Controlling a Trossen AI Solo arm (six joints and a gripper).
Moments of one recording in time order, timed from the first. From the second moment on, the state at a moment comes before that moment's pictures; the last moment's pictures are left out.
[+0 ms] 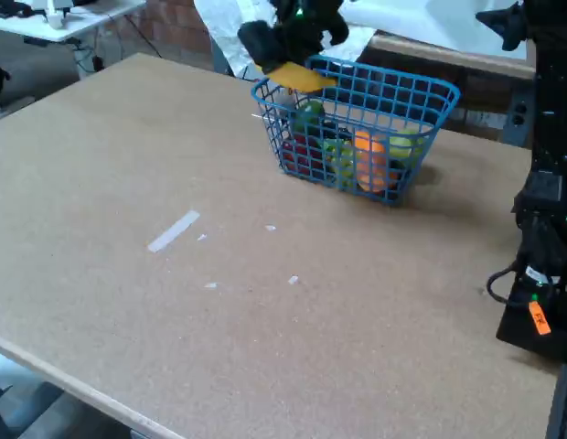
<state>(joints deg) -8.8 101.6 90.6 -39.0 0.7 6.3</state>
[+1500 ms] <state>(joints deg) 7.2 115.7 90.4 -35.0 -1.4 -12.6</state>
